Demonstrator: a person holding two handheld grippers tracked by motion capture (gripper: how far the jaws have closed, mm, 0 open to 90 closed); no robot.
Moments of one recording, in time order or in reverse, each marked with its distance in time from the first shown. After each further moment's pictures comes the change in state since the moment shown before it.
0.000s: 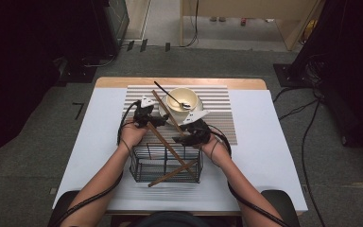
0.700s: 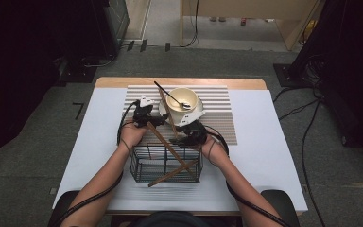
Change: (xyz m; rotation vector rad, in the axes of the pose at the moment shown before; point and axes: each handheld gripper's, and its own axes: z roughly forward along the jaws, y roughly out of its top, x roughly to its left) left arm 0.003 -0.001 0.001 -0.001 0.003 -0.020; right arm 0.007 0.004 0.008 0.014 0.030 -0.043
